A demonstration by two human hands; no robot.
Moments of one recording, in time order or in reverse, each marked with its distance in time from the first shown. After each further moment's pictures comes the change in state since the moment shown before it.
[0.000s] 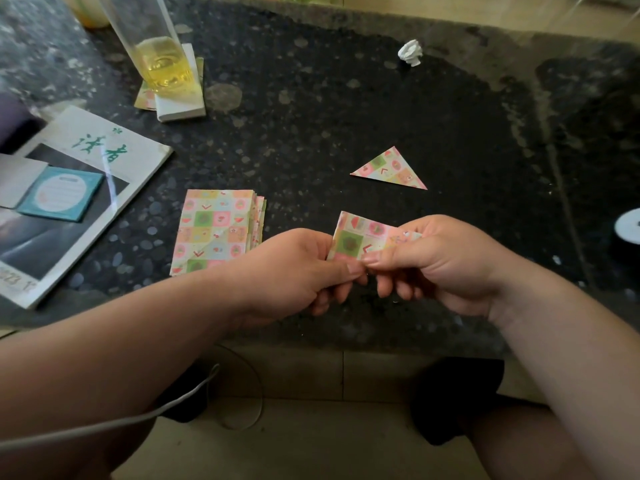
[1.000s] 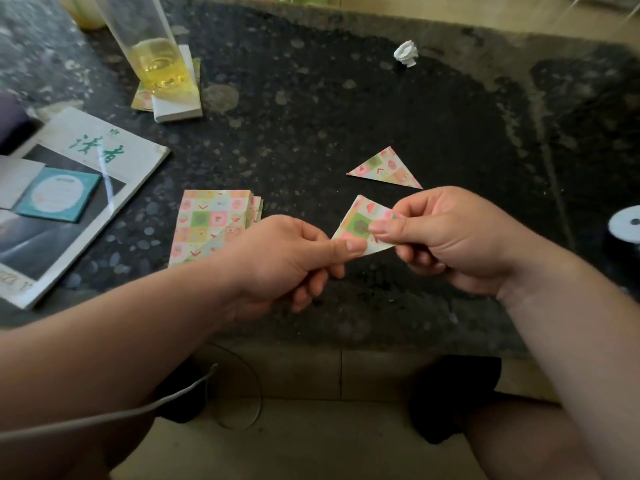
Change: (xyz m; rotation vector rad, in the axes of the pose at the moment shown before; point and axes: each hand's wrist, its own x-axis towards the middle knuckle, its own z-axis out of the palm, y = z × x) left_hand -0.005 0.010 -0.004 -0.113 0.108 -0.027; right_hand -0.003 -0.014 -0.013 0.035 0.119 -0.092
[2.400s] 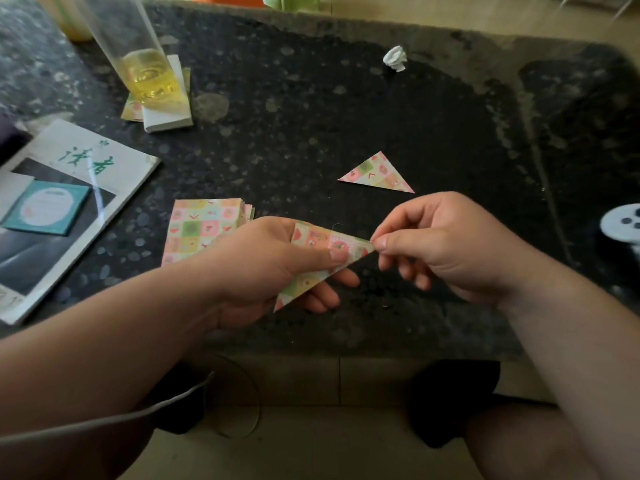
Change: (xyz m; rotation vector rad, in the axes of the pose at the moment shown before) left_hand 0.000 0.008 -0.001 -0.141 -0.044 -0.032; right_hand -0.009 0.000 -0.003 -0.204 0.053 -0.086
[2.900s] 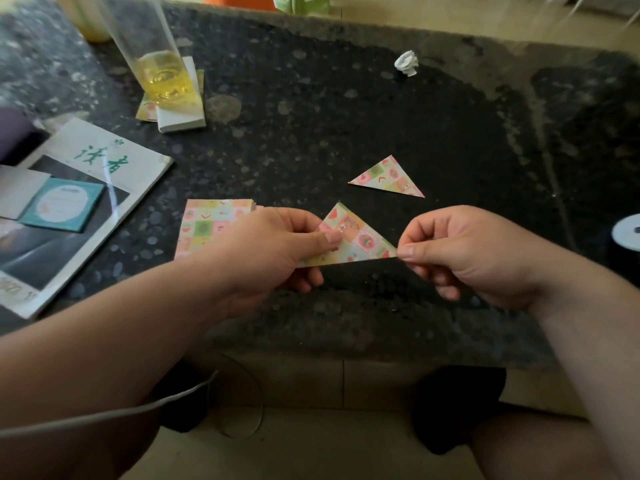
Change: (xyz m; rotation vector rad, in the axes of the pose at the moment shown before) left_hand 0.007 0.001 -0.014 0.099 0.168 0.044; right_hand 0.005 0.009 -0.014 -0.021 -0.106 0.120
